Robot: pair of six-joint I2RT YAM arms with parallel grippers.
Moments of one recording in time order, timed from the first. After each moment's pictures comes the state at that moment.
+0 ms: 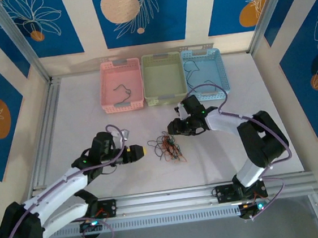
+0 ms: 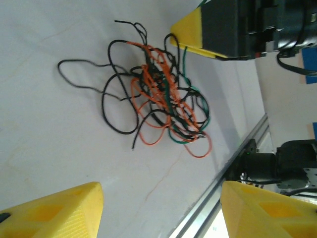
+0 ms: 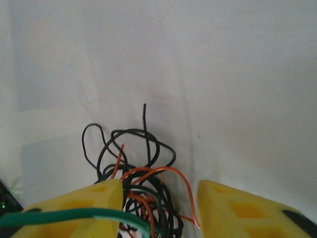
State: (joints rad) left arm -0.60 0.94 0.41 -0.13 0.50 -0.73; right arm 0.49 1.62 0.88 -0.30 -0.45 0.54
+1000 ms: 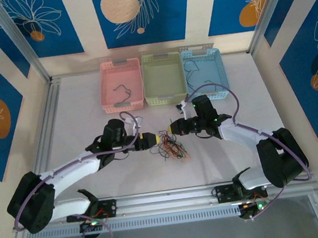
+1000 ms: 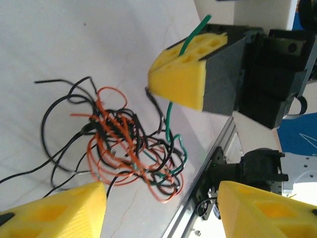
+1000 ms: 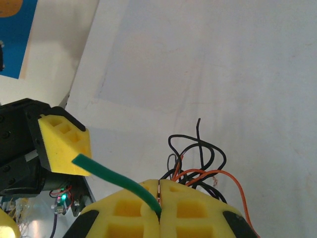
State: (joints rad) left arm -0.67 1.24 0.58 0.15 0.59 -0.78; right arm 0.47 1.38 0.71 -0.06 -0.70 0.47
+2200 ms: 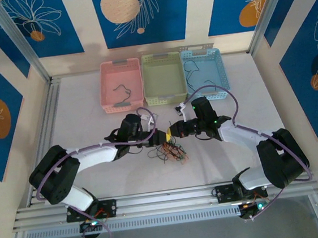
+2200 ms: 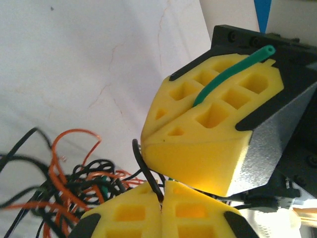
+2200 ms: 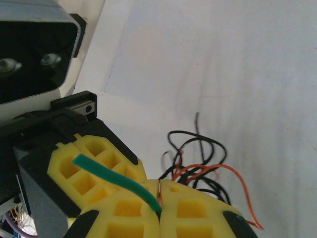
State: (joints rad) left arm -0.75 1.52 0.69 0.30 0.60 -0.82; right arm 0.49 1.37 0.68 -0.05 -0.72 0.46
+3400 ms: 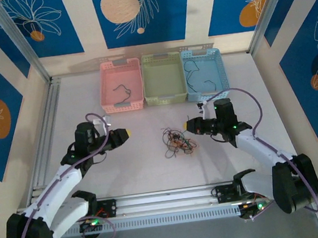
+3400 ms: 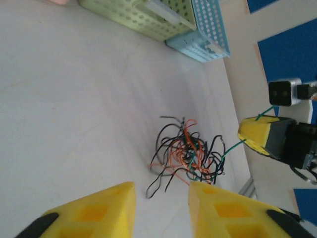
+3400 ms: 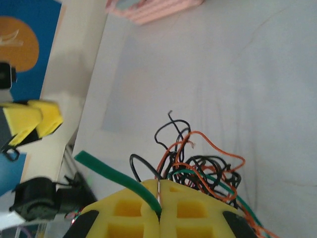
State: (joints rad) left arm -0.33 0.92 0.49 -0.10 0.59 -0.73; right arm 0.29 1.14 0.56 -0.09 -0.75 0.56
